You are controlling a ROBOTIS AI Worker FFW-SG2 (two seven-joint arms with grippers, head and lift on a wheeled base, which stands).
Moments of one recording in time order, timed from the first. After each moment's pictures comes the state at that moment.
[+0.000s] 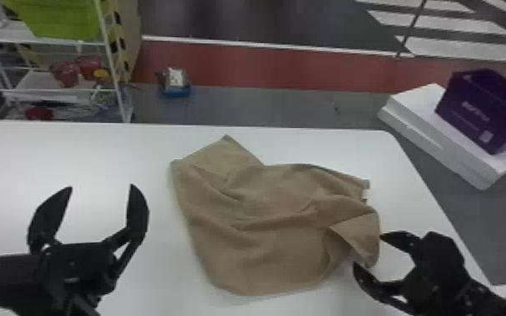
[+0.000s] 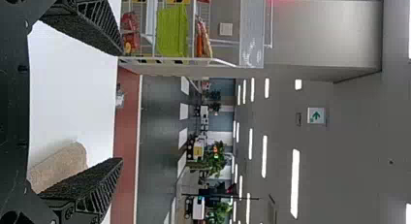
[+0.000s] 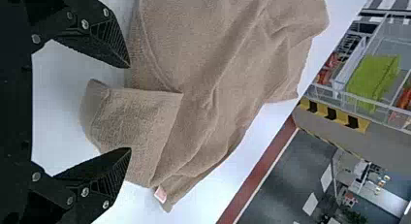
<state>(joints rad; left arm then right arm) 0.55 0.01 -0.15 -2.08 -0.06 -0.10 0.17 0.57 -0.17 -0.24 -2.24 0.48 0.43 0.73</state>
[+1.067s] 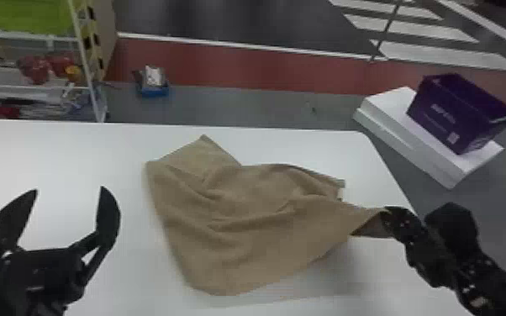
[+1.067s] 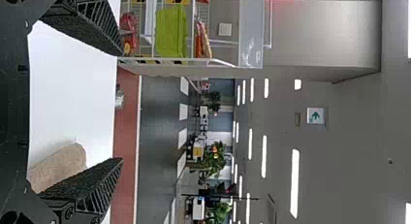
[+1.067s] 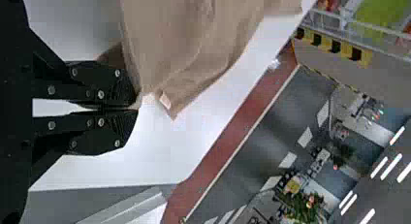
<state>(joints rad) 0.55 0.01 -0.14 -2.08 -0.06 -0.10 0.17 0.51 -0.18 -0.35 -2.24 0.41 0.45 0.54</state>
